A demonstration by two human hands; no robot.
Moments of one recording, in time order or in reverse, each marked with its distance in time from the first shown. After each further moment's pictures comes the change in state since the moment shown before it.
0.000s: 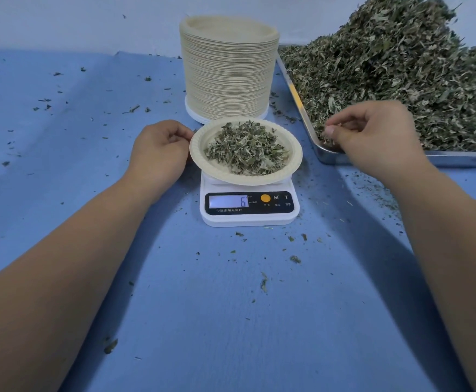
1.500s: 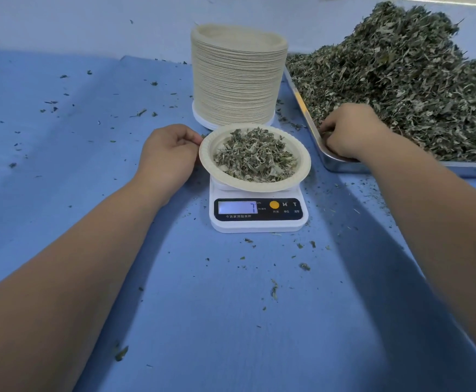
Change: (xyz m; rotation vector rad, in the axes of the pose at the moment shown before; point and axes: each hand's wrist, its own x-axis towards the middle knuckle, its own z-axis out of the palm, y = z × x) left_hand 0.005 -0.001 0.000 -0.084 -0.007 -0.015; right_hand 0.069 -0.004 0.029 -0.691 -0.328 -0.033
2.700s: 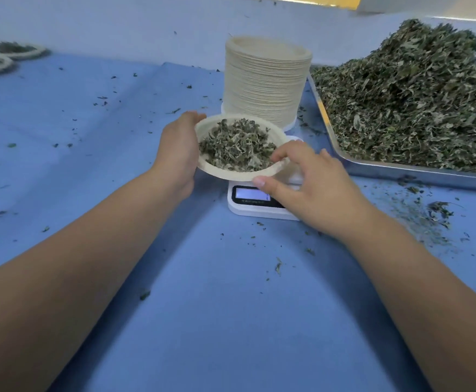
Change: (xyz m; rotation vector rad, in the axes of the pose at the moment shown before) left_hand -0.035 0.030 -0.009 -0.434 0.188 -0.168; right_hand -0.141 -0.080 0.013 0.624 0.127 -0.369
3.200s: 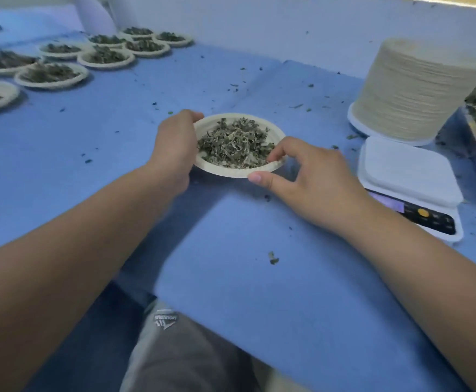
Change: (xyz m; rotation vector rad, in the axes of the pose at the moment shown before) left_hand -0.046 0.033 -0.187 0.112 0.418 -0.027; right_hand 0.029 -0.121 0.103 0.055 -0.150 -0.271
